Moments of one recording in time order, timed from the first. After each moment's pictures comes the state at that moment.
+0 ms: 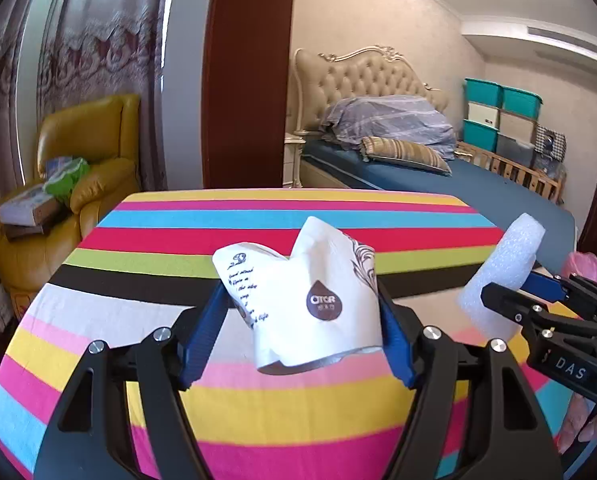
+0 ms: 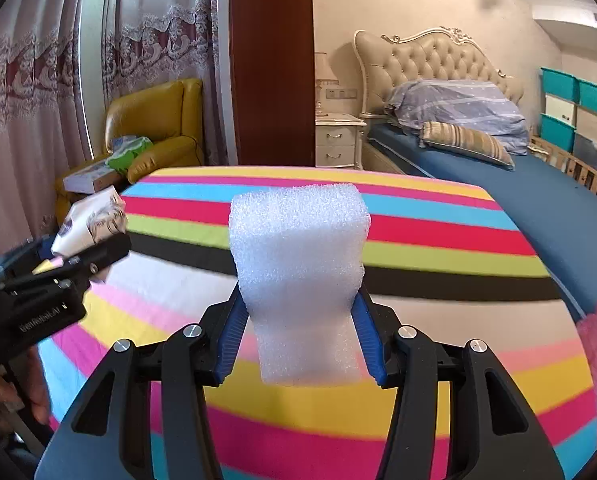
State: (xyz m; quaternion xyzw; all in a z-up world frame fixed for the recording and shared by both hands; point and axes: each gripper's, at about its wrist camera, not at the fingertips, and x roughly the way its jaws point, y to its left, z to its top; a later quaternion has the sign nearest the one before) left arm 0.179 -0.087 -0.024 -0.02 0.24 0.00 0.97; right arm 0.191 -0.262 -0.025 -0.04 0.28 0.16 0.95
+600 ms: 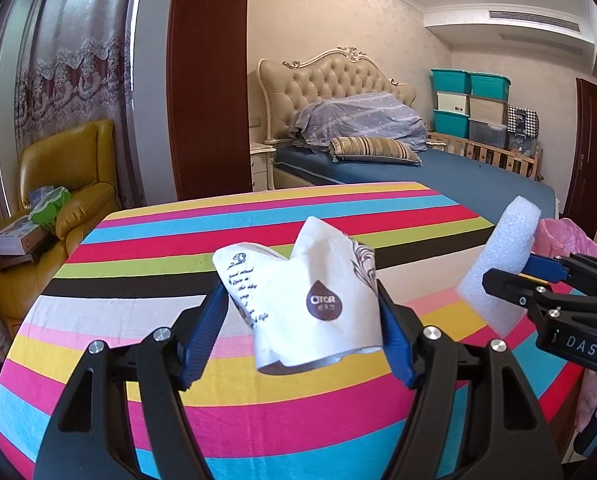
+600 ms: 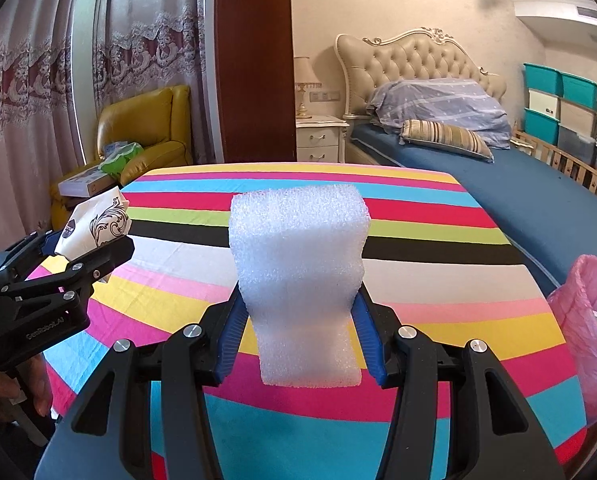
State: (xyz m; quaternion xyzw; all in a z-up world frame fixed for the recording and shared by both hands) left arm 0.136 -0.137 -0.022 0.02 0.22 -0.04 0.97; right arm 0.145 -0.305 -0.024 -0.02 0.27 0.14 0.95
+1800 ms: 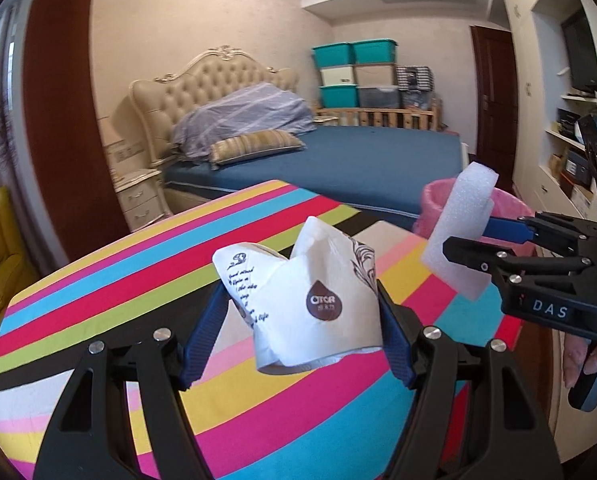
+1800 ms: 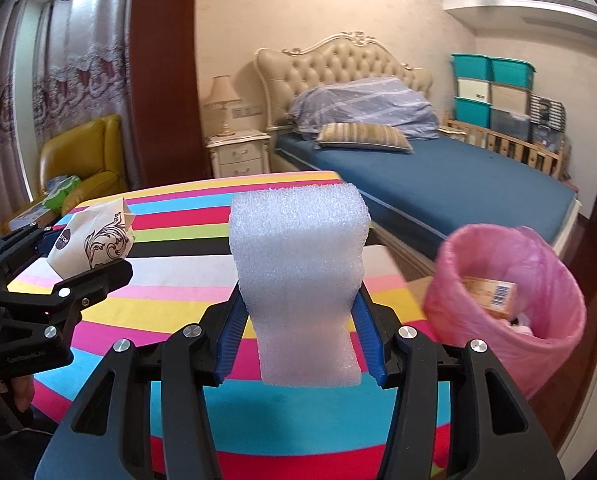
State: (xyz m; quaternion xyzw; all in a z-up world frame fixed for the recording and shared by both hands) left arm 0.151 -0.296 -0.002 0.12 0.23 -0.23 0.94; right arm 0.120 -0.461 -0.013 0.01 0.26 0.02 0.97
